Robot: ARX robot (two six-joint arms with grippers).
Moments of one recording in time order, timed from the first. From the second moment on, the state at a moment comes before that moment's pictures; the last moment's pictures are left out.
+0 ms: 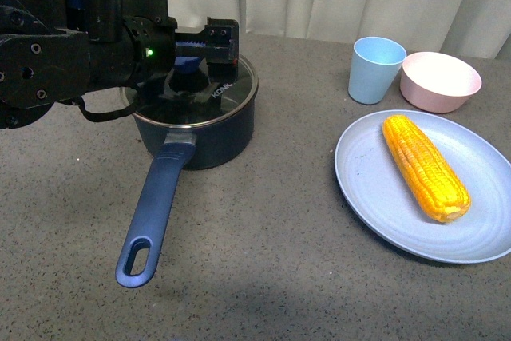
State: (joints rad) left arm -0.29 2.16 1.02 0.76 0.03 -0.08; right arm 0.00 0.00 0.01 0.00 0.00 0.00
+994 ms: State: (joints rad) left arm -0.07 1.99 0.90 0.89 0.07 -0.10; right arm 0.00 0.00 0.01 0.00 0.00 0.00
